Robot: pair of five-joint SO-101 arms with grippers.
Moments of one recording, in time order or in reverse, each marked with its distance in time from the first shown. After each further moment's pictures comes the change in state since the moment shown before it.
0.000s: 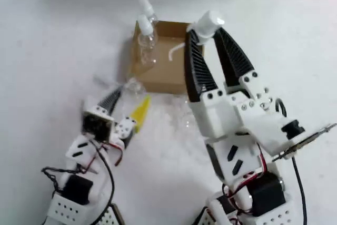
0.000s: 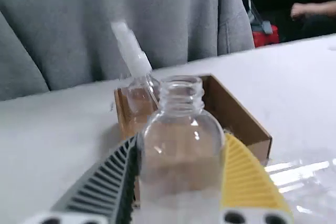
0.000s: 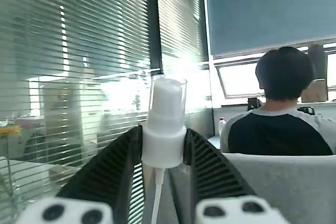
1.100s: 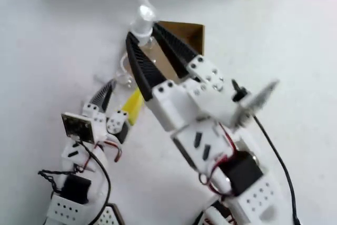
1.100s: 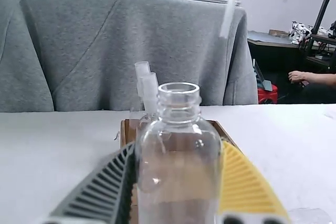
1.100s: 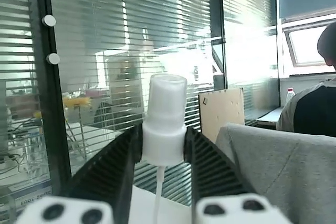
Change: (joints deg) left arm -3.3 -0.1 0.0 -6.1 8.2; right arm -14.4 12.9 -6.6 -2.2 -0.1
